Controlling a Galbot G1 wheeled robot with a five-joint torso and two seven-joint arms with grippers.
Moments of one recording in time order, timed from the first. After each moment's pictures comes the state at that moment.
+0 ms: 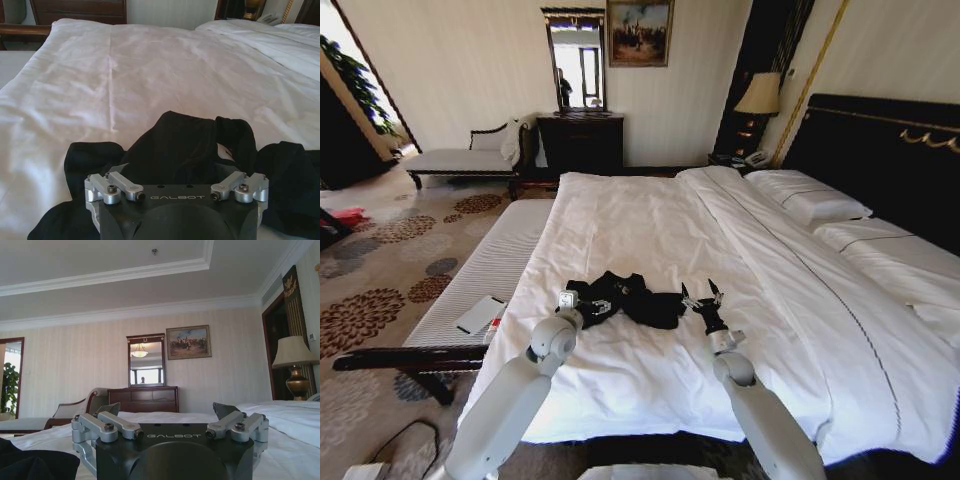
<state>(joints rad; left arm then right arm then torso) 0.92 -1.16 -0.12 -1.89 -0.73 0.70 -0.41 -1.10 1.20 0.35 1.46 0.41 0.48 -0.07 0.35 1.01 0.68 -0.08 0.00</state>
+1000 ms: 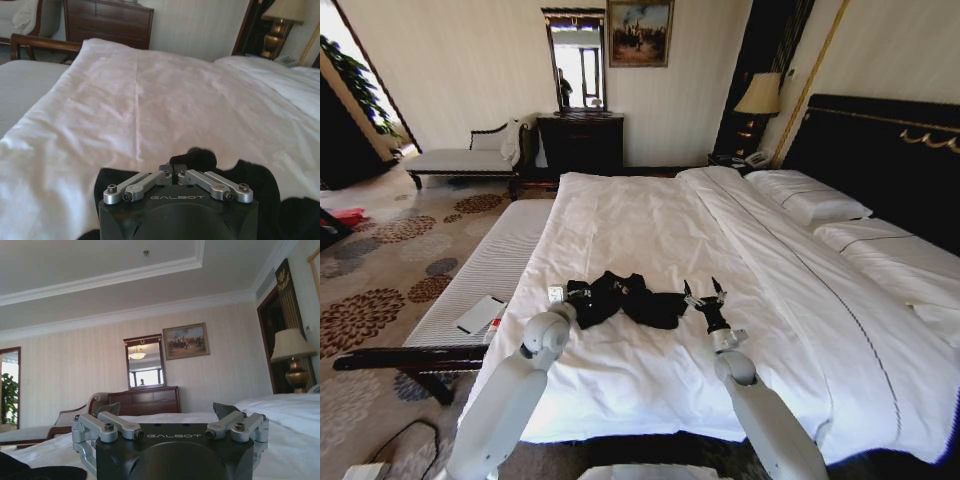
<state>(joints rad) 0.94 -1.18 -0.27 -1.93 -0.77 0.67 -0.41 -1.08 1.17 0.28 1.50 0.50 0.47 -0.01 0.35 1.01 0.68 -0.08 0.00</state>
